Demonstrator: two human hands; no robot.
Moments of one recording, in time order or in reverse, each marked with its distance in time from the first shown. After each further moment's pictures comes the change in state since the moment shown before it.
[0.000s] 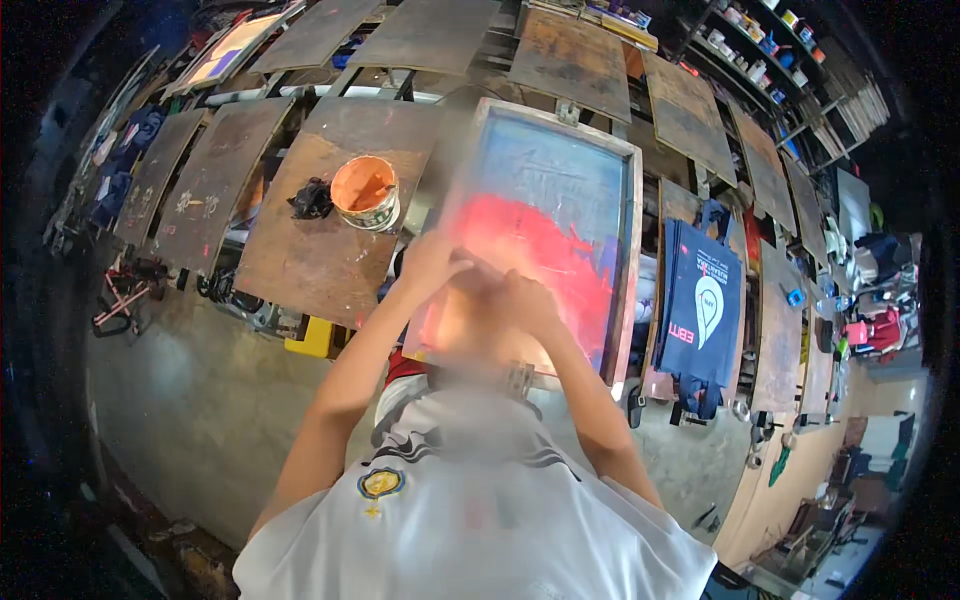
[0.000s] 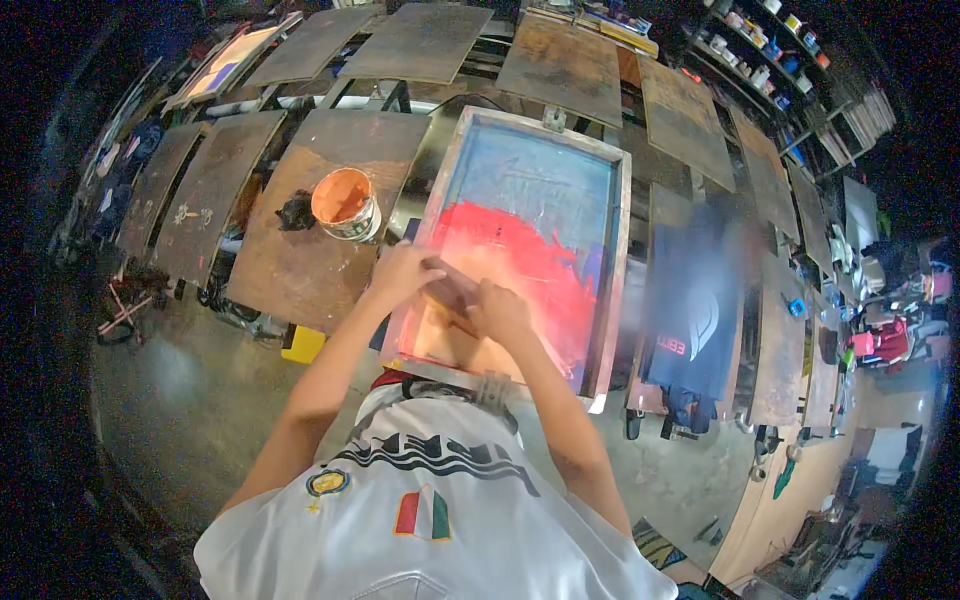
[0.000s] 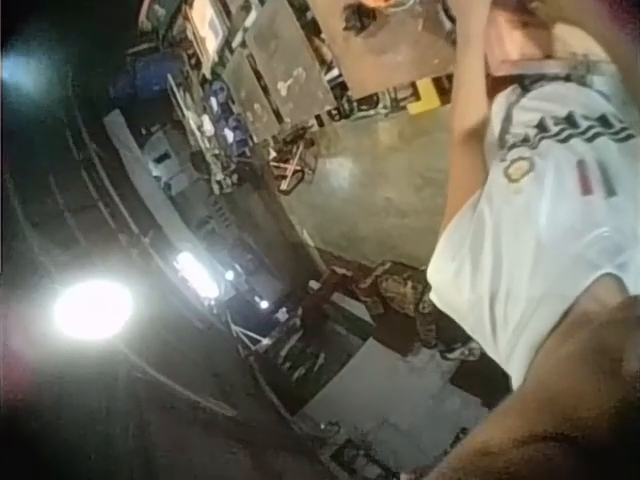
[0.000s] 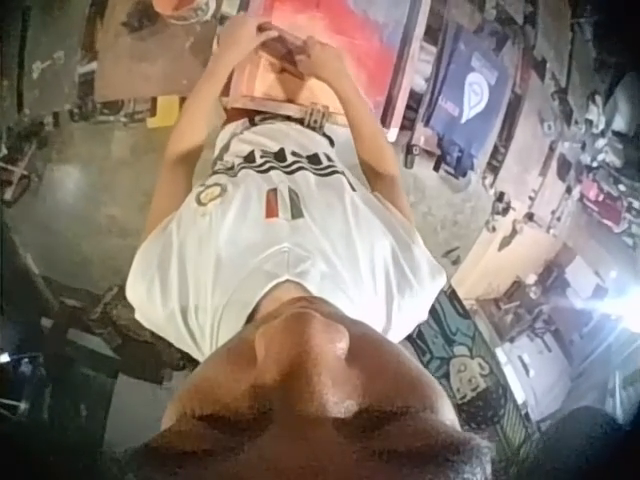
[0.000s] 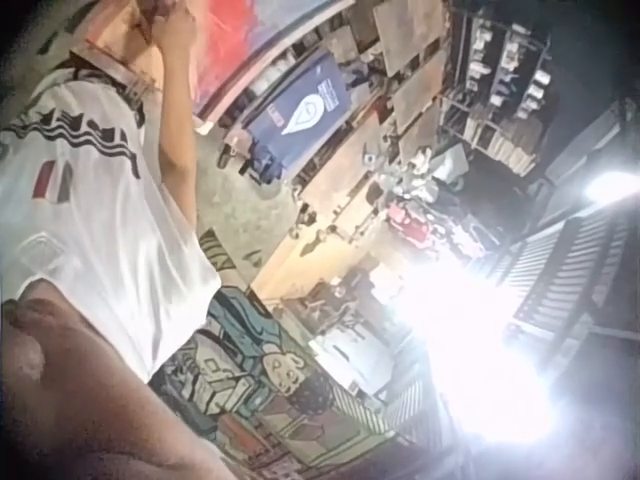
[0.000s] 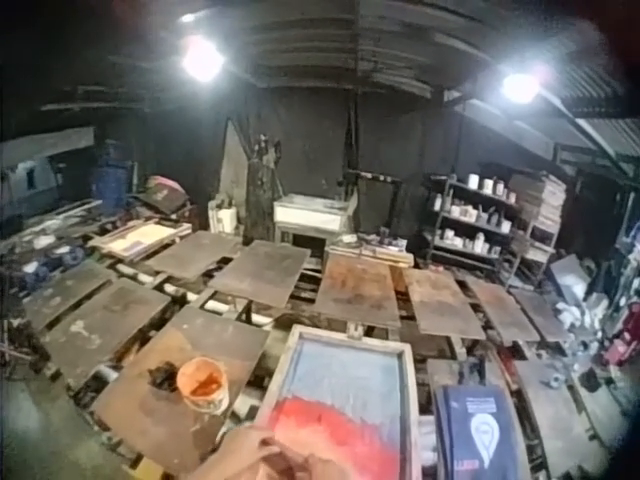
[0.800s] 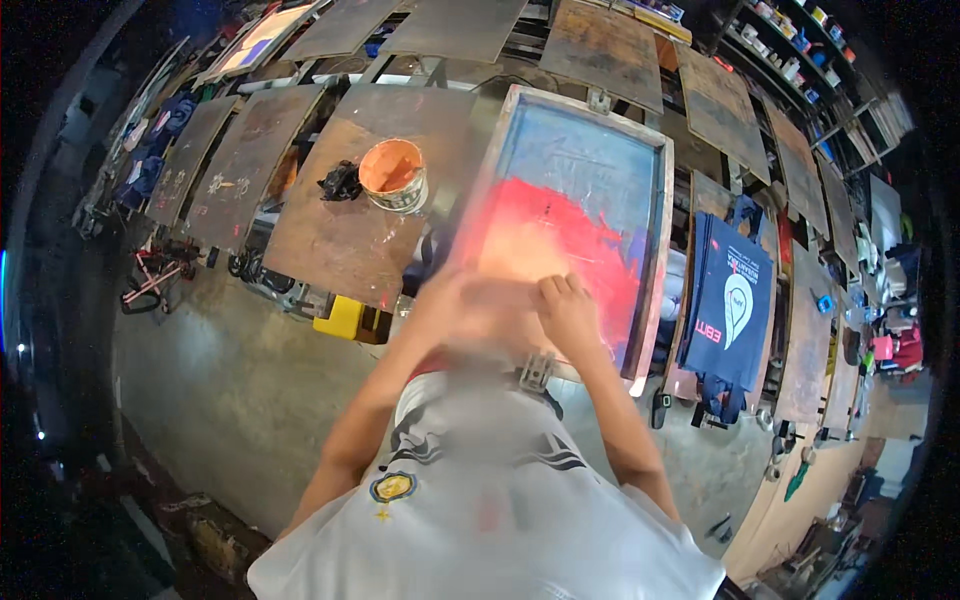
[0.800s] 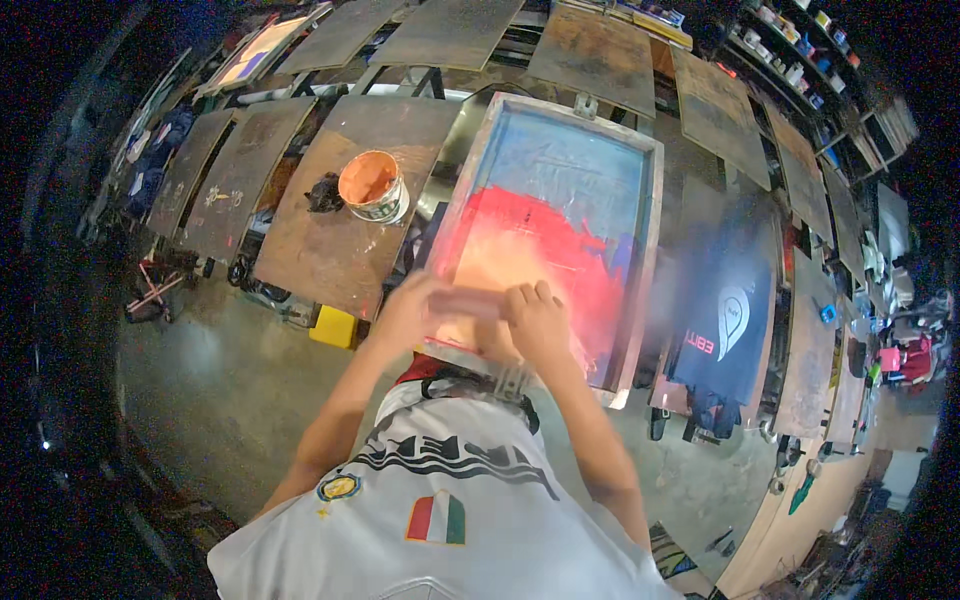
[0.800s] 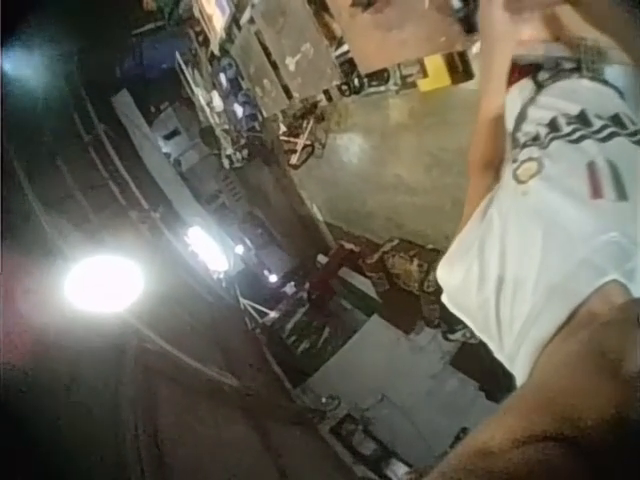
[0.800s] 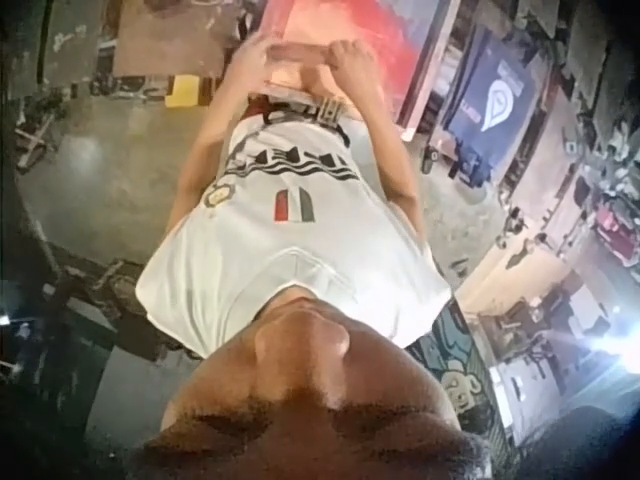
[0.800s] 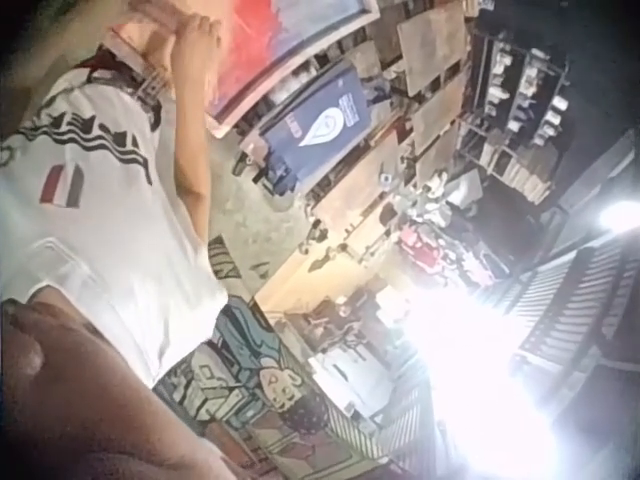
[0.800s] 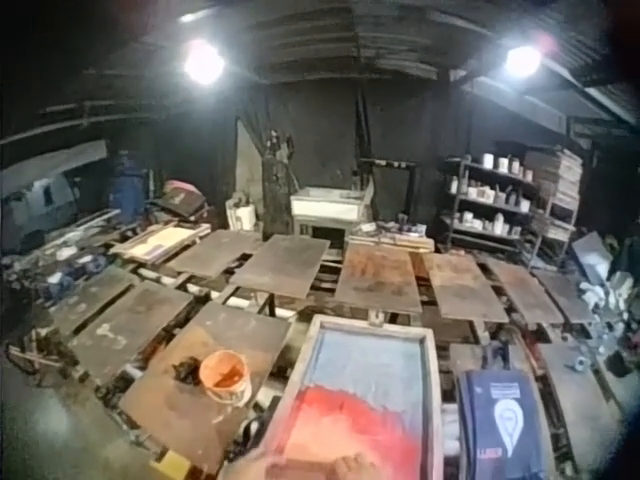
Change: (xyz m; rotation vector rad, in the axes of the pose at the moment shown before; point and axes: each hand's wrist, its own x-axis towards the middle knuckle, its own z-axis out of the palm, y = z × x) left_hand -0.096 0.064 -0.028 -0.339 0.100 -0.036; right_hand -0.060 0.008 -0.012 -0.050 0.323 -0.303
